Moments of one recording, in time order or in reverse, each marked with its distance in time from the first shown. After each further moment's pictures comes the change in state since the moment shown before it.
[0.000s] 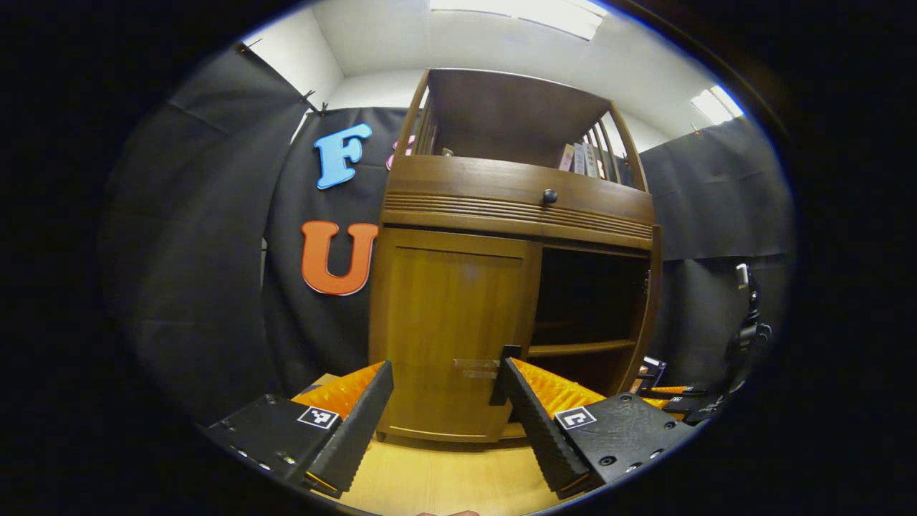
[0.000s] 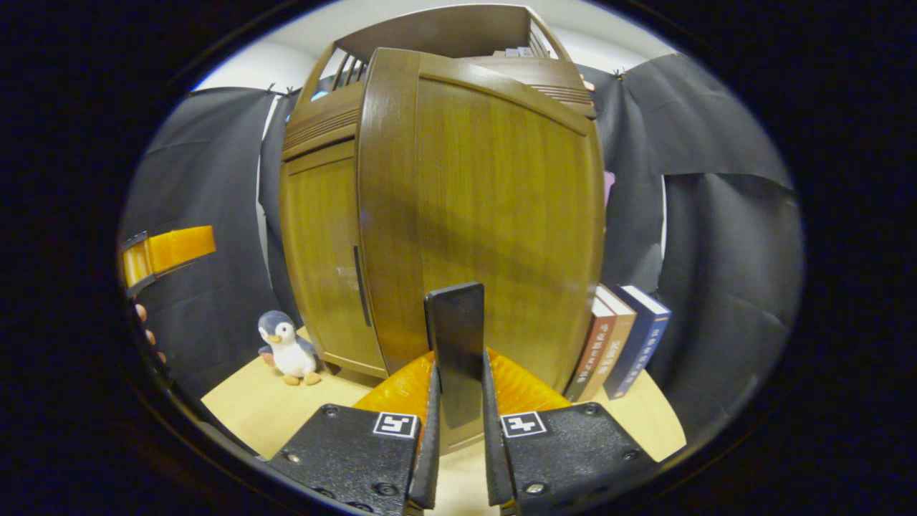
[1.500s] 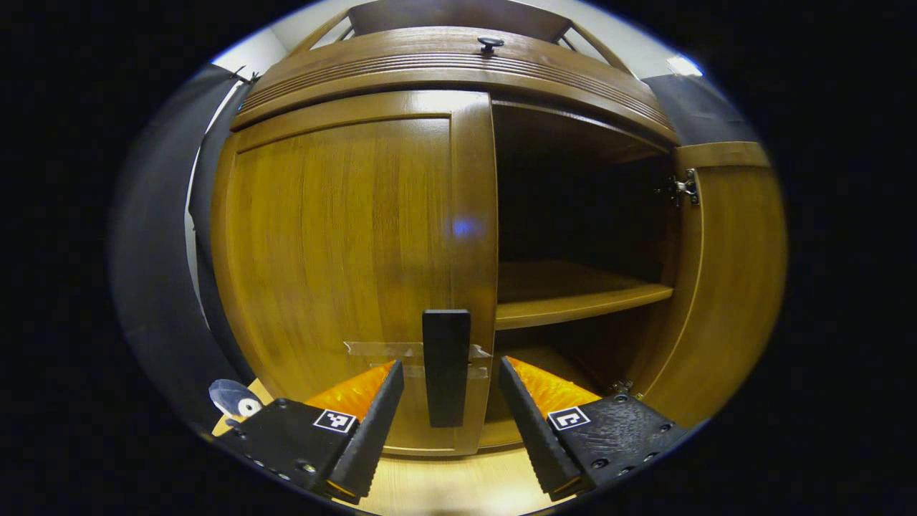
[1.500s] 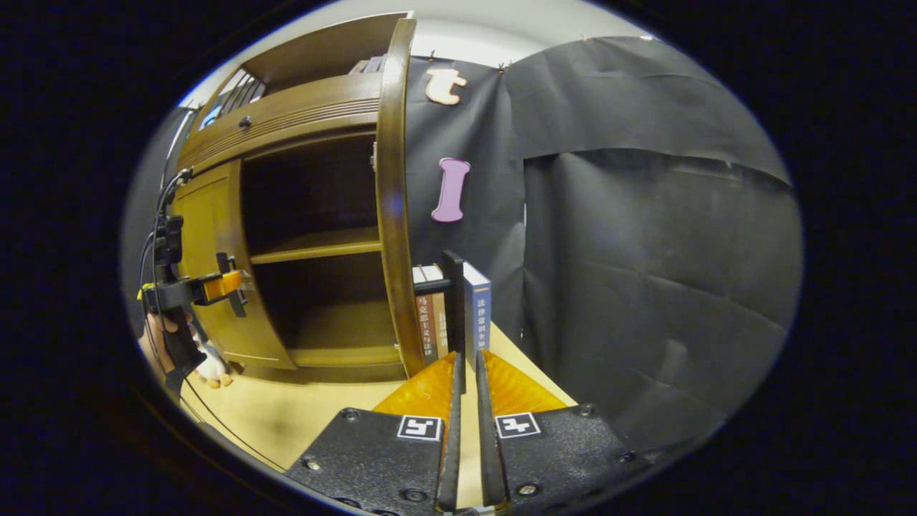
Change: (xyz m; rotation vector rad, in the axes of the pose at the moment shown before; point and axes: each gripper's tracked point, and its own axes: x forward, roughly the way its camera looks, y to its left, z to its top) left arm 0.171 -0.069 -0.106 0.113 0.194 -0.063; right arm -0.100 -0.181 -0.026 0.167 0.020 -0.435
